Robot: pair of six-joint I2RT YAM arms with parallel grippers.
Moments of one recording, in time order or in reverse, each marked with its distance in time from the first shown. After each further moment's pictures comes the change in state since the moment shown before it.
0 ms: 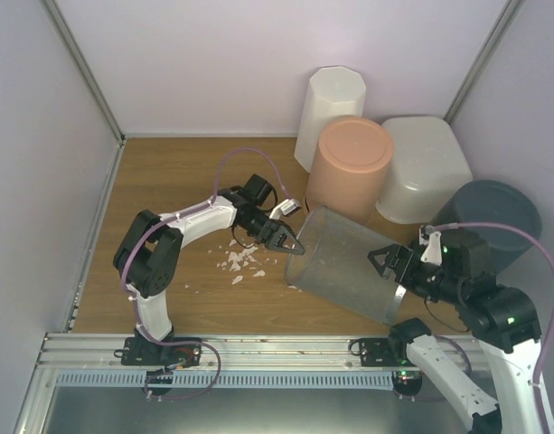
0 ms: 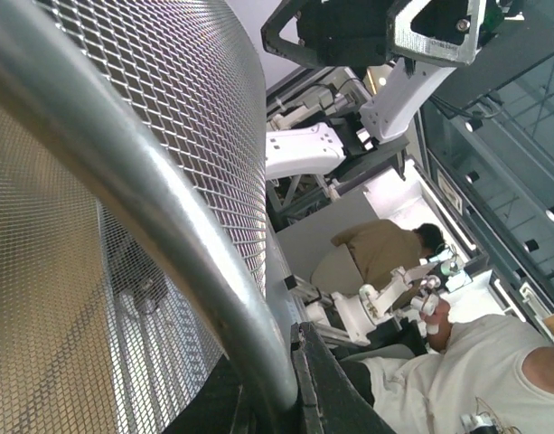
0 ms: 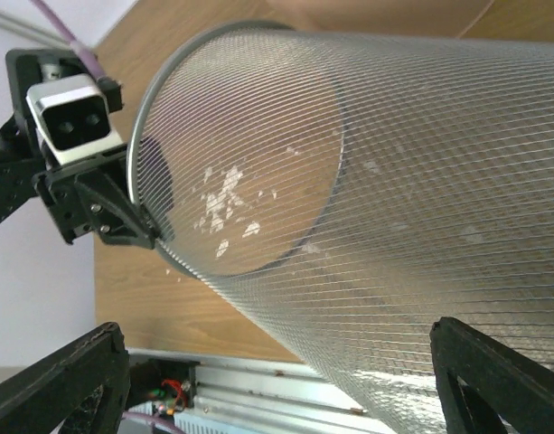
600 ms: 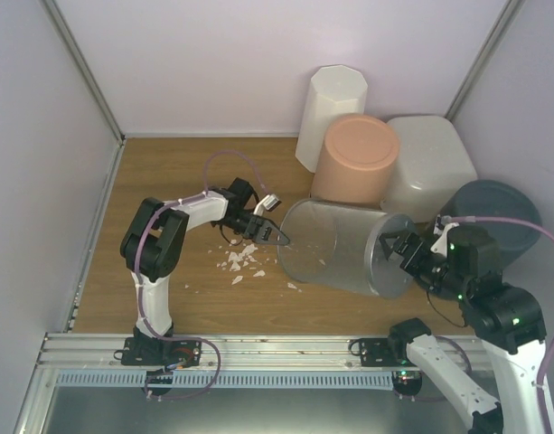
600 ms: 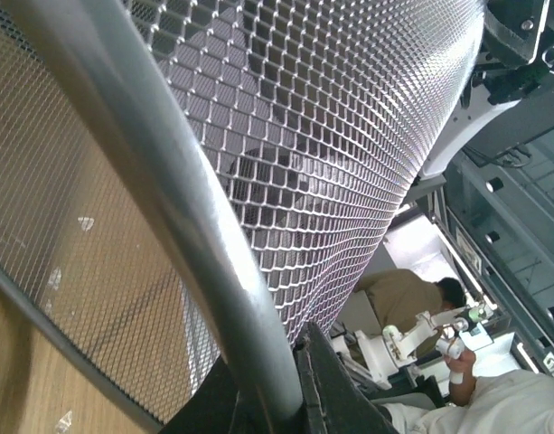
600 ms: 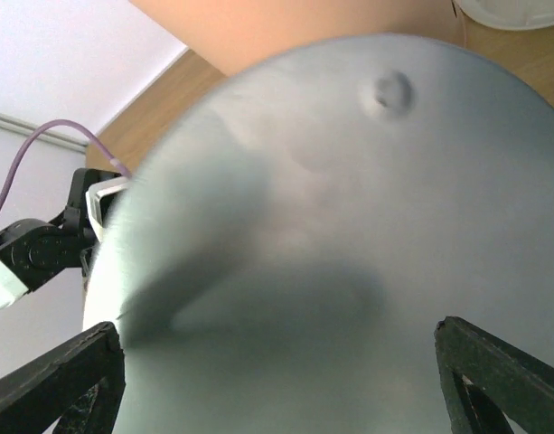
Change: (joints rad) left arm 0.143 0.132 0.003 -0.138 0.001 0.209; right arm 0.001 0.017 0.044 0.071 0.183 0.057
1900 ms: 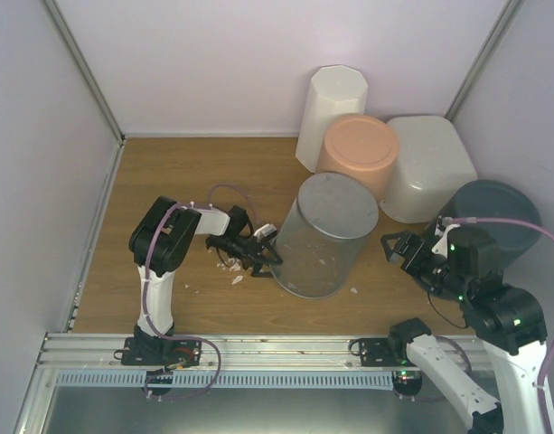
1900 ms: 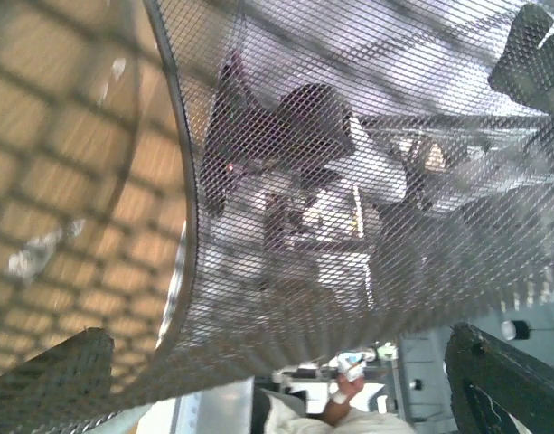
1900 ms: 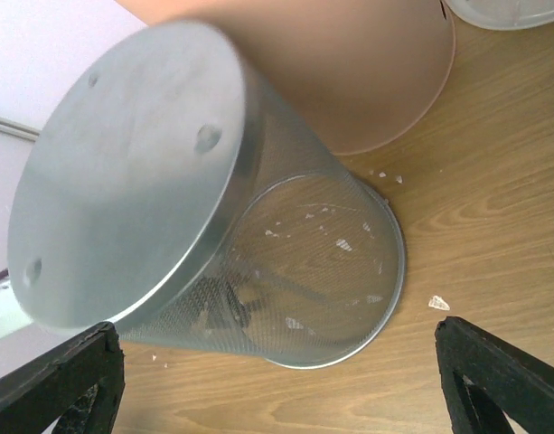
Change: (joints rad) left arm -0.010 0.062 -0.237 0.023 -0.051 -0.242; right arm 0.000 -0.002 0.005 -0.022 0.026 -0.001
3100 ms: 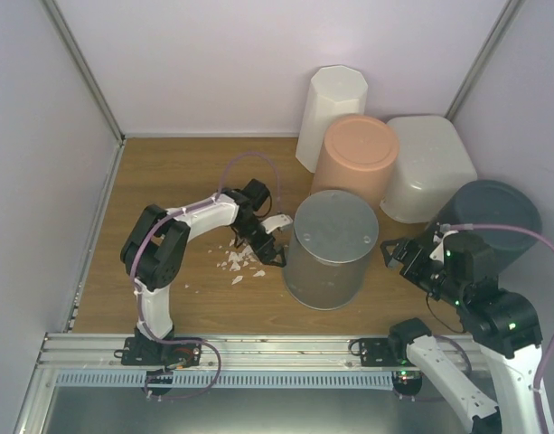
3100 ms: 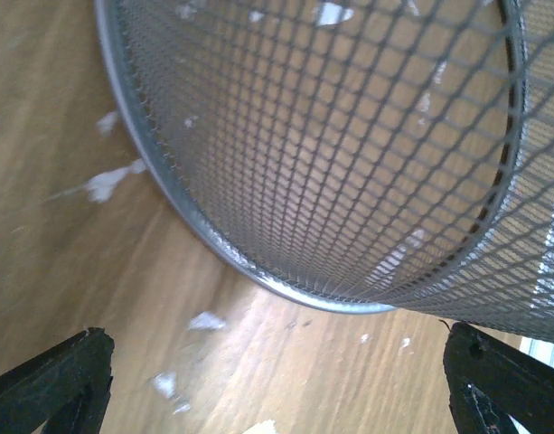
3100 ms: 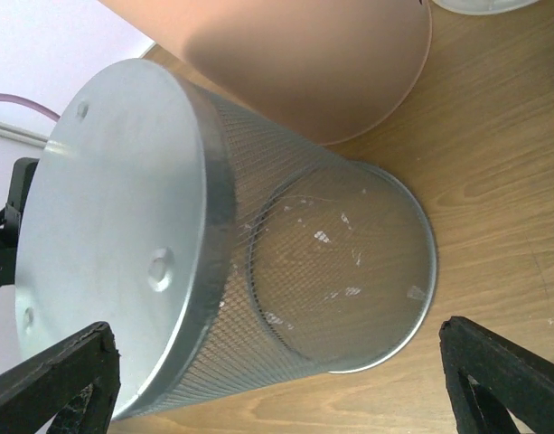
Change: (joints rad) left arm -0.093 -0.134 0.259 -0.056 -0.906 0.235; right arm 0.000 -0.044 -0.066 -0.010 0.018 -0.001
